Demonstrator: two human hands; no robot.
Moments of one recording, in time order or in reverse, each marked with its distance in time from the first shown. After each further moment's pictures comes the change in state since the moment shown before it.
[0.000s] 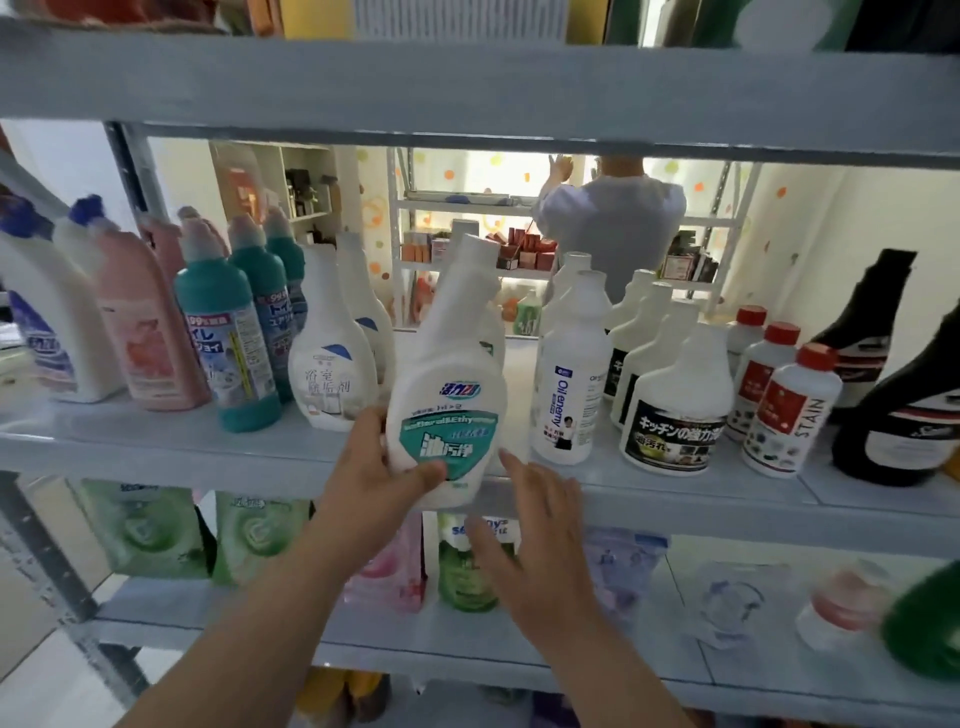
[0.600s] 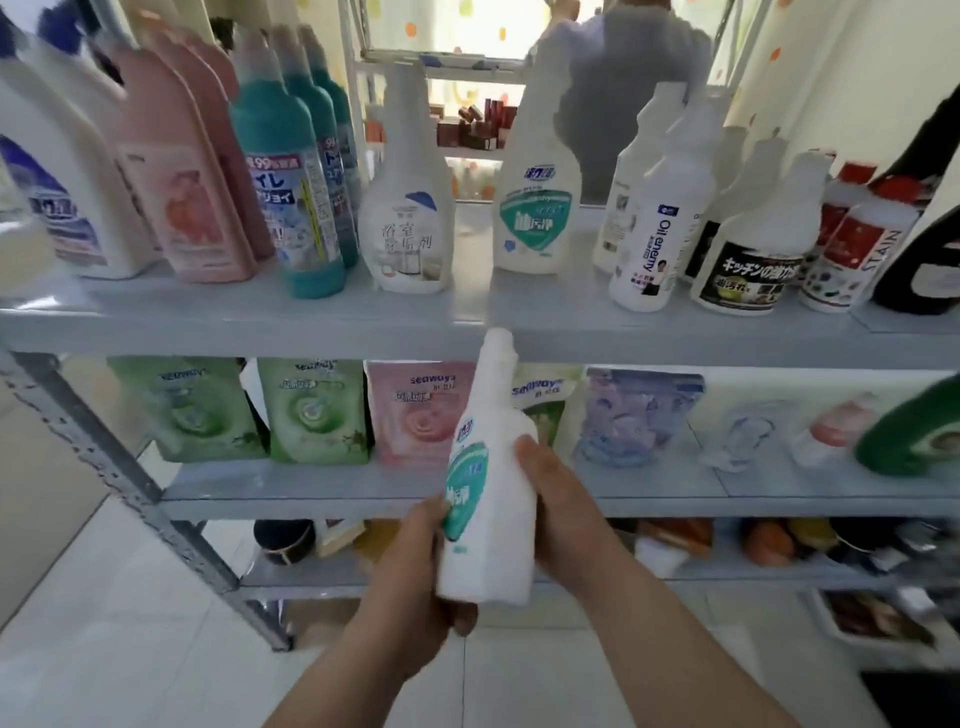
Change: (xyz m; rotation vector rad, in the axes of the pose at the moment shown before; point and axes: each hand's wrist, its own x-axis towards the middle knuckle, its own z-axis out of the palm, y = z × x) left_hand -0.153 -0.087 -0.062 -0.678 -0.238 -0.819; right_hand -0.080 -0.105 0.073 1.192 -0.252 0.838
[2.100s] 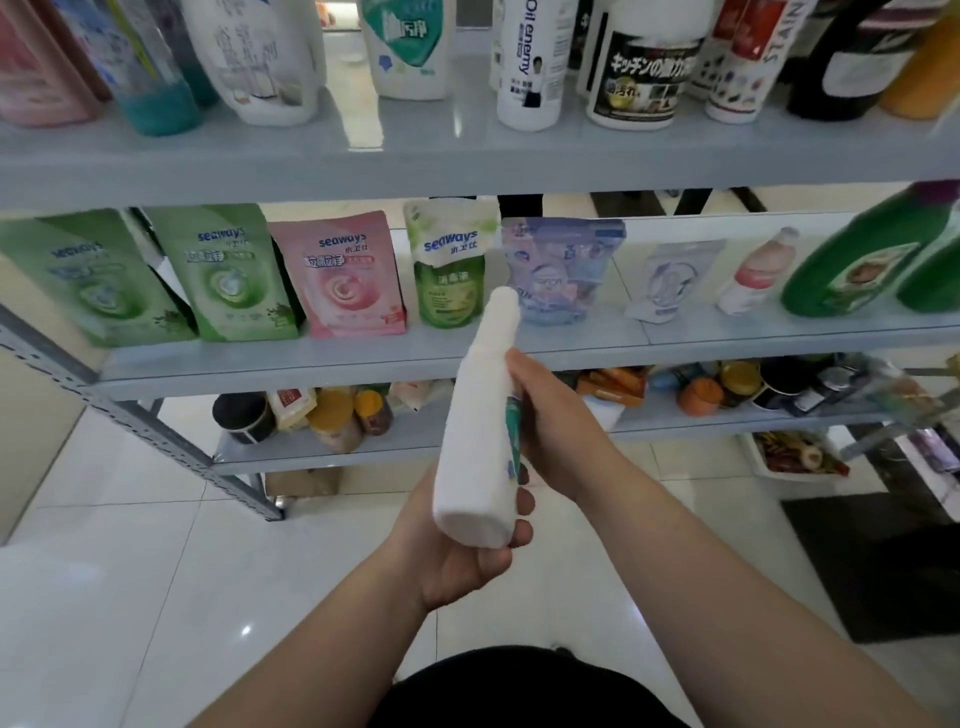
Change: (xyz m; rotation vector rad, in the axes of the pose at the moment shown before) left_hand -0.045 -0.129 0.062 -0.395 -0.500 -0.518; right_hand -0.091 0.030 -0.111 -0.144 0.170 0.104
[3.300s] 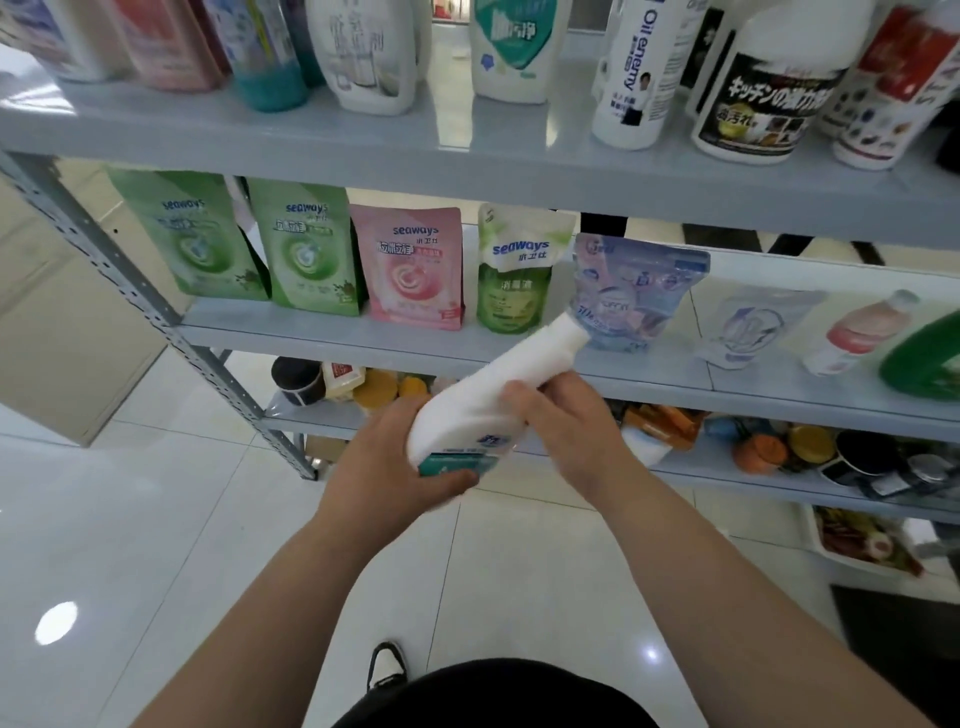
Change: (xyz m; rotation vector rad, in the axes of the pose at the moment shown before) left_hand -0.033 0.041 -0.018 1.544 0.963 0.768; right_hand 0.014 -0.022 0.000 -0.416 -0.203 -0.308
